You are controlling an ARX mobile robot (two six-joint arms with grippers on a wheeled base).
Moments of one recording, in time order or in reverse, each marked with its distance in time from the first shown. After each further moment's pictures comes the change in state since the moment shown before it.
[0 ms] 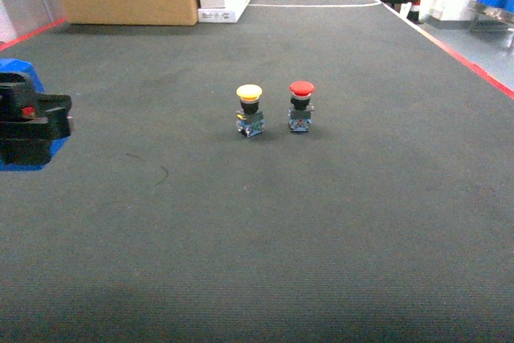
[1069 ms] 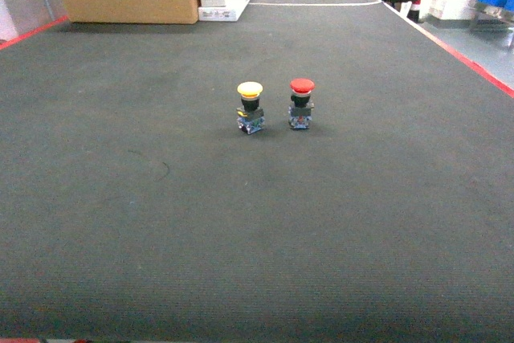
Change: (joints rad) left arm -0.359 -1.040 -0.203 -0.735 -0.405 -0.099; right arm 0.000 0.000 0.000 -0.001 0.000 0.000
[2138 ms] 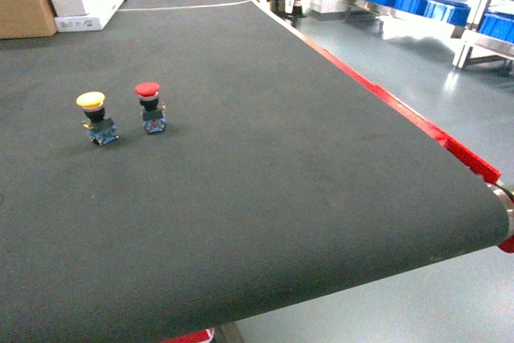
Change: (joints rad) left arm 0.000 -0.006 0.000 0.001 -0.001 0.000; right arm 0.000 0.000 0.000 0.001 0.000 0.000
